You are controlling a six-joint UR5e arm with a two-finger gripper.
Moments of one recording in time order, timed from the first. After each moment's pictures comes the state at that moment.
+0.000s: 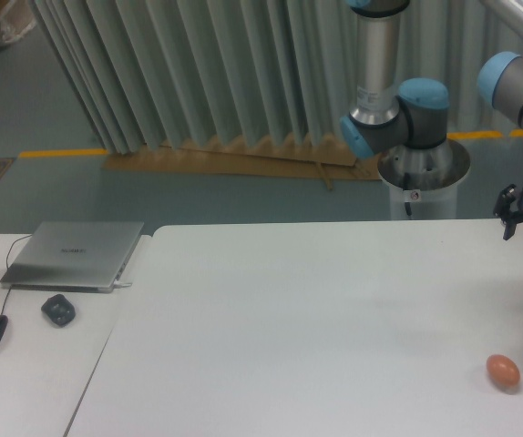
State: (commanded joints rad) arm 2.64 -1.76 -1.58 -1.41 1.65 1.31
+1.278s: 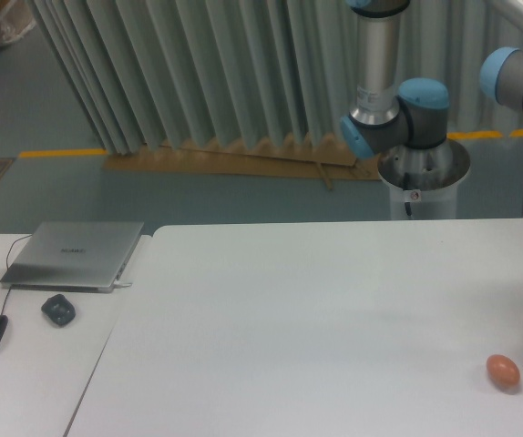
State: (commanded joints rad) arm 2.72 -1.80 -1.54 -1.18 1.76 1.32
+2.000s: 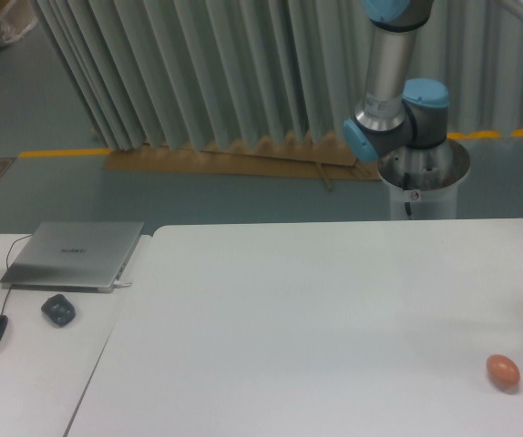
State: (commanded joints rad) arm 2.81 -1.88 -1.48 -1.15 1.76 1.31
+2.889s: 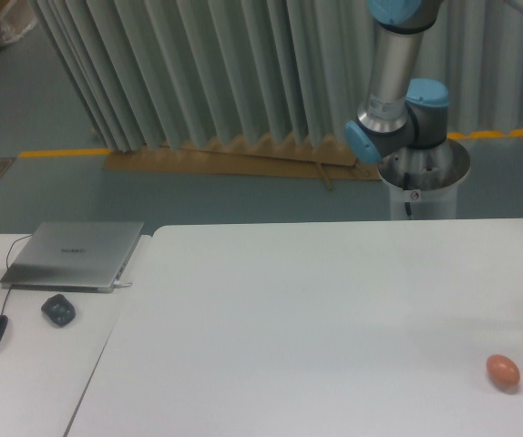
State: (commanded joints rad) arm 2.82 -1.89 -1.46 -1.12 1.75 1.32
